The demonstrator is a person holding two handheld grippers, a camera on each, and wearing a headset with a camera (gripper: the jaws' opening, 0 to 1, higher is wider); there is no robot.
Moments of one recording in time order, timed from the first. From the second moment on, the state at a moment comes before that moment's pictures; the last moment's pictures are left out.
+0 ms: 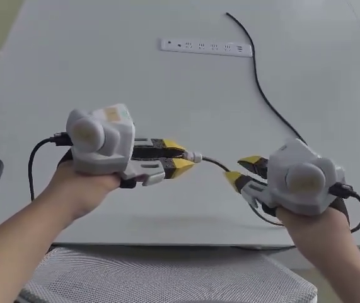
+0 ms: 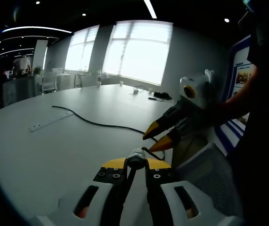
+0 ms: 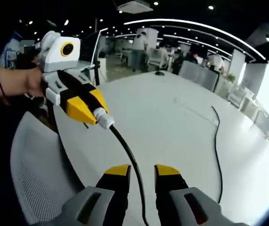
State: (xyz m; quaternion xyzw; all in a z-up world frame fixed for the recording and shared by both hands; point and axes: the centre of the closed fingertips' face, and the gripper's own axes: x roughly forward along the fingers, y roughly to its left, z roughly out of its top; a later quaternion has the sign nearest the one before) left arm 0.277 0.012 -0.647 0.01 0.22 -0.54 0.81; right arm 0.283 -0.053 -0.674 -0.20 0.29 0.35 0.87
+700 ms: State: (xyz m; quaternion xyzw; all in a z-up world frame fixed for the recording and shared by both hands) left arm 0.272 0.009 -0.647 0.01 0.22 -0.55 0.81; right arm 0.275 -0.001 -0.662 -0.35 0.23 0.43 0.80
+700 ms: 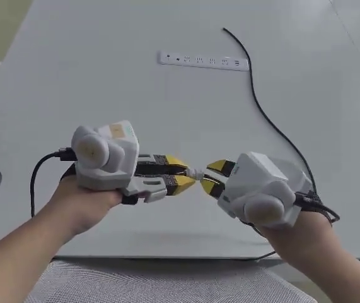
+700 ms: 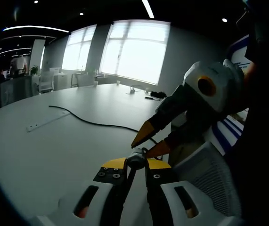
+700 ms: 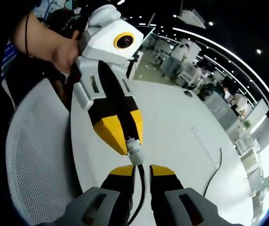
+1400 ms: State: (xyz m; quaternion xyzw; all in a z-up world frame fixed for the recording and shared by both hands) left arm 0.266 -0.001 -0.647 0.00 0.22 -0.55 0.80; right arm 0.272 -0.011 -0.666 -0.35 0.22 0.44 0.80
